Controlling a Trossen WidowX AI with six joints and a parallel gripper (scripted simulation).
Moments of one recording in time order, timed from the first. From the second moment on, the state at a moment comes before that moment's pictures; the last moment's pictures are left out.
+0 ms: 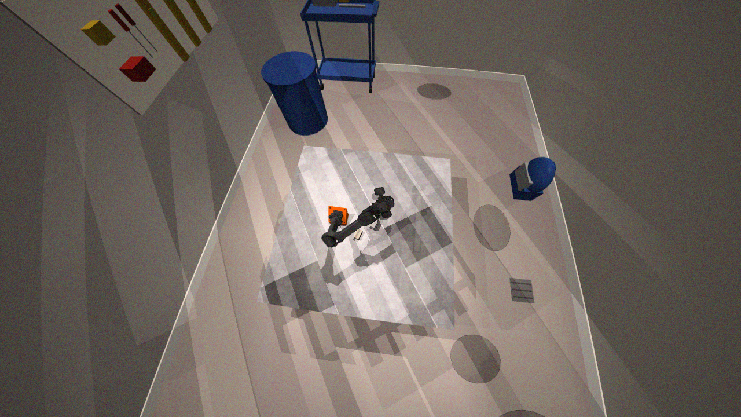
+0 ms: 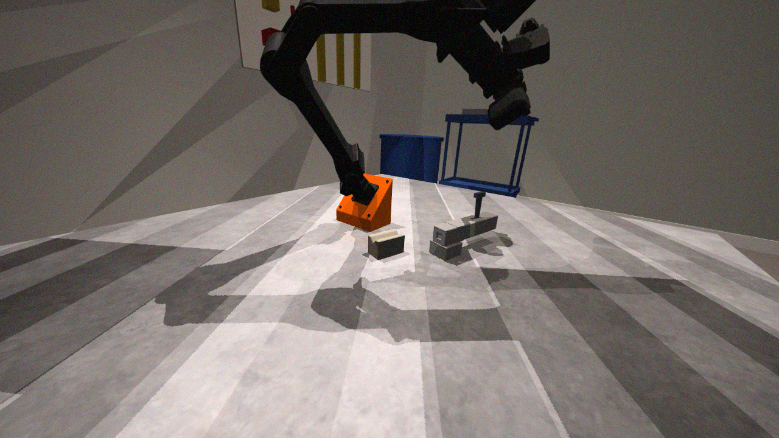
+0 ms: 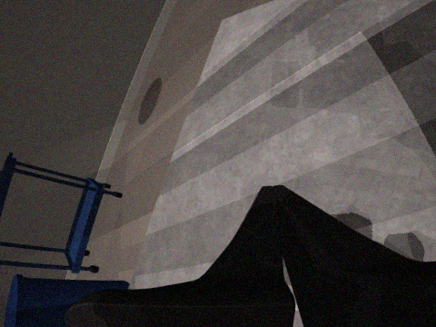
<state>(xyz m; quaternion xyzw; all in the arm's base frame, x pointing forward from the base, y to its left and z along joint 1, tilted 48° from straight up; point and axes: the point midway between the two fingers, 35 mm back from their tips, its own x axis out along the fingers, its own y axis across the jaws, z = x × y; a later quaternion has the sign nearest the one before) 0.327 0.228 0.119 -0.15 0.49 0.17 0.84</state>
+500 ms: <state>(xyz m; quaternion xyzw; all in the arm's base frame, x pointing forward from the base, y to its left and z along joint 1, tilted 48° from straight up) 0.287 0.131 0.019 -0.19 0.61 -0.32 0.70</state>
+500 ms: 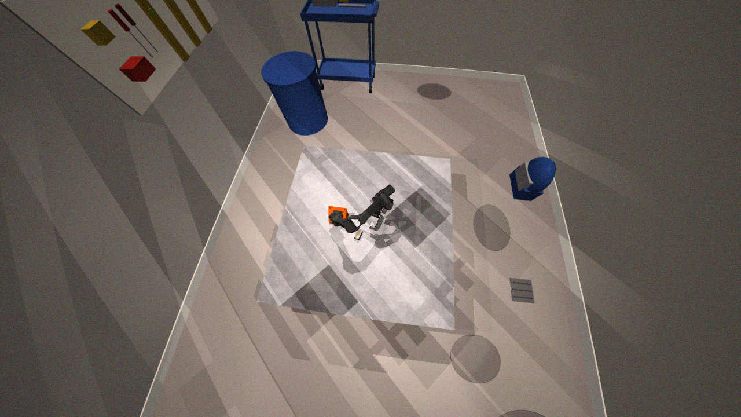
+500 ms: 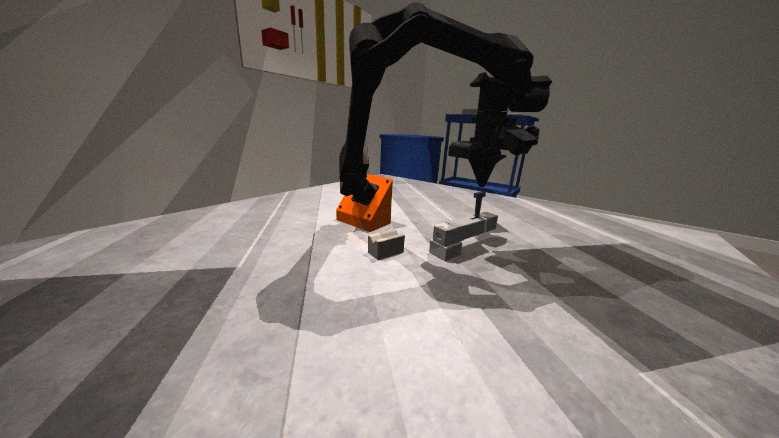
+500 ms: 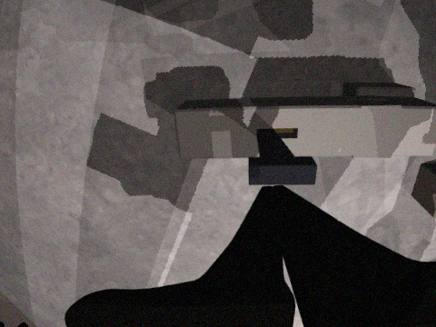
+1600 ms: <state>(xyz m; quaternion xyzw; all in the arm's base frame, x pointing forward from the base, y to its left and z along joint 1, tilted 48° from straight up) 0.289 0.118 0.012 -0.20 0.59 -0.35 0.70</state>
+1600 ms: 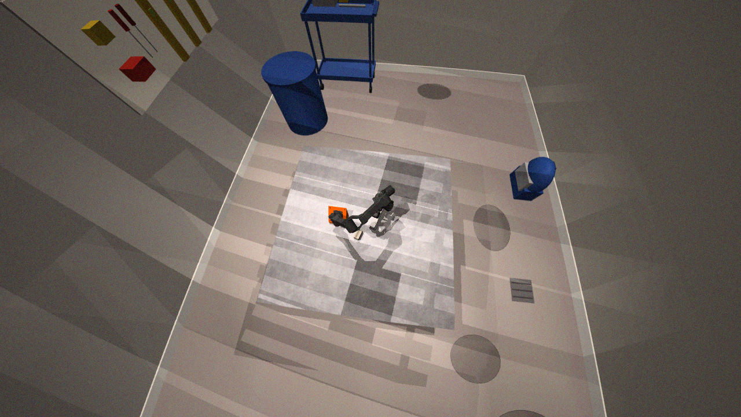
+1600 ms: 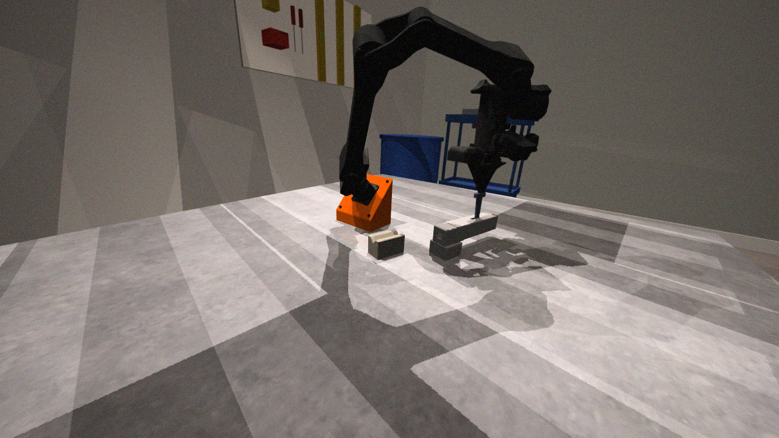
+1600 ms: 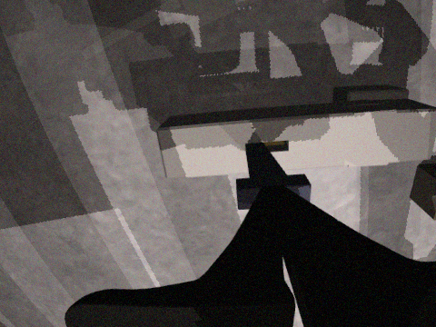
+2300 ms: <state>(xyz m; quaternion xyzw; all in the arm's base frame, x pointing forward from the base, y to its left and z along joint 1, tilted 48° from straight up) 0.289 0.118 0.012 -0.20 0.59 -0.35 0.70</state>
